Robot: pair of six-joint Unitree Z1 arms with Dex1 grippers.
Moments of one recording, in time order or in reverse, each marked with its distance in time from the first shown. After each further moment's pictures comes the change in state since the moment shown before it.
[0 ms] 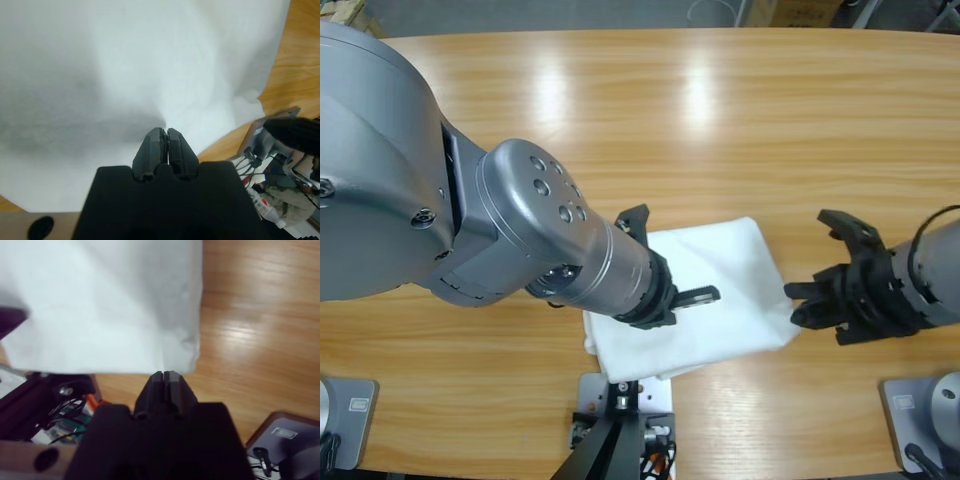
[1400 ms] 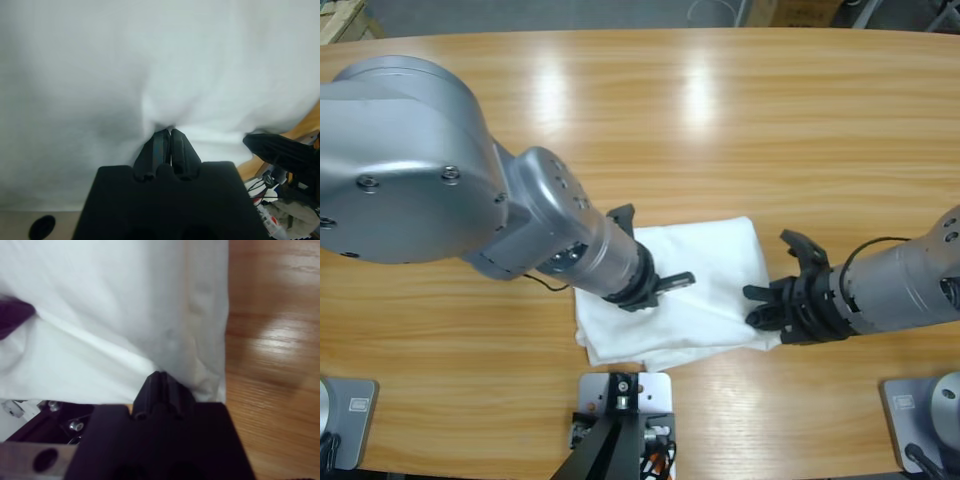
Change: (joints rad) arm 0 0.071 0.066 0.046 -0.025 0.002 0.040; arm 1 0.016 0.140 0.238 -0.461 0.044 0.151
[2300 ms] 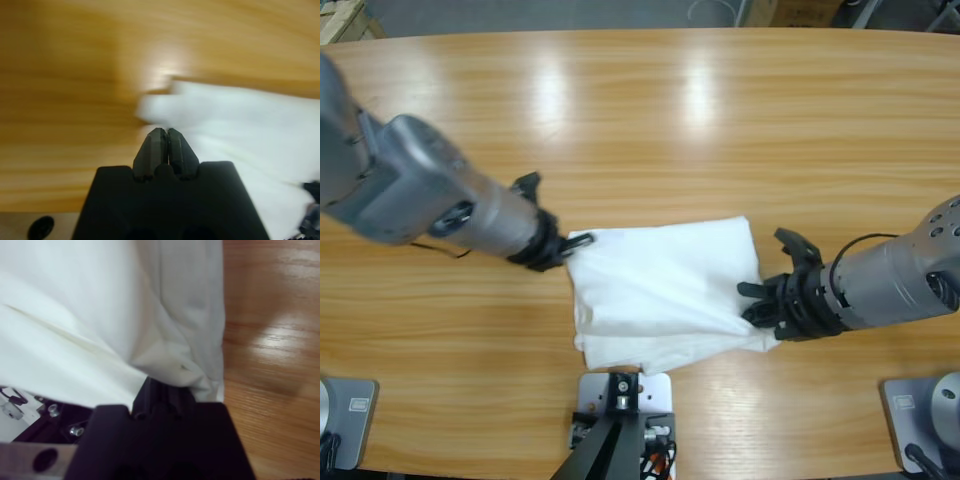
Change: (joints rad) arm 0 0.186 -0.160 0.257 0.003 0.130 0.118; arm 1 0.000 0.029 -0.015 0.000 0.000 0.000
